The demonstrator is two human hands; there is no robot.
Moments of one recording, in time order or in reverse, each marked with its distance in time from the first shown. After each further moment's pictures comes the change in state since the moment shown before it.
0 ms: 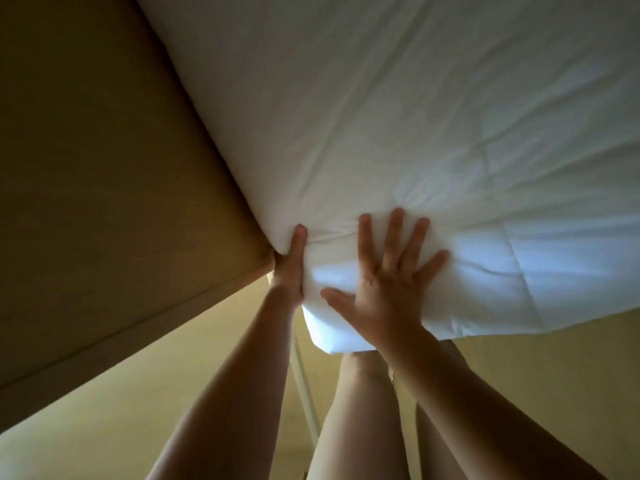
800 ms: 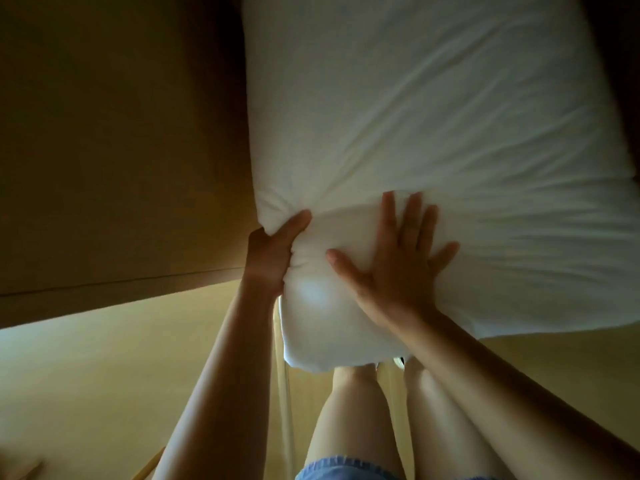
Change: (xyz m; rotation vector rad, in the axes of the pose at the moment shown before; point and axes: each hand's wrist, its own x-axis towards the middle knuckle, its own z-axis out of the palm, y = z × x) left_hand -0.138 0.099 0.012 0.059 -0.007 0.346; right_hand 0.007 0.008 -0.132 0.286 -0.119 -0.044
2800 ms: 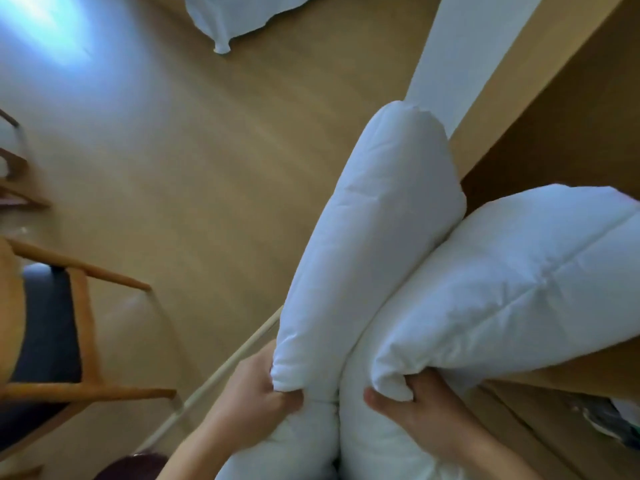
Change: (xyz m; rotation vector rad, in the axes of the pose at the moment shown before) left_hand -0.433 -0.220 -0.196 0.059 0.267 0.122; right_hand -0.347 -0.020 0.009 -0.030 -0.661 -0.586
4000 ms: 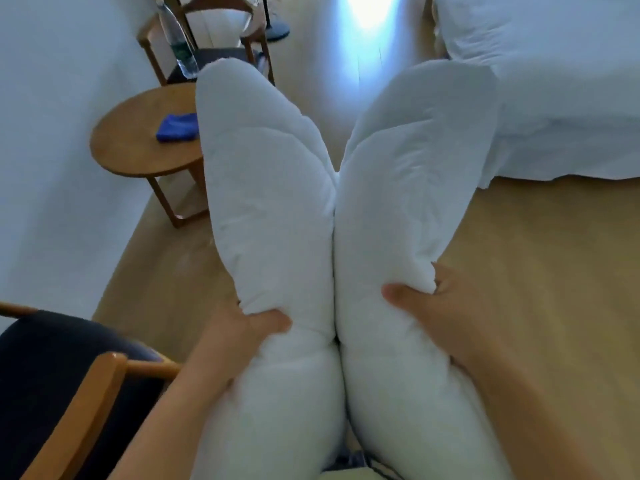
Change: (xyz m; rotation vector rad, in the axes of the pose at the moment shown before) left_hand 0.382 0.094 -0.548 -0.715 1.047 -0.377; right_hand 0.685 -0.556 0.094 0.055 -0.491 -0.431
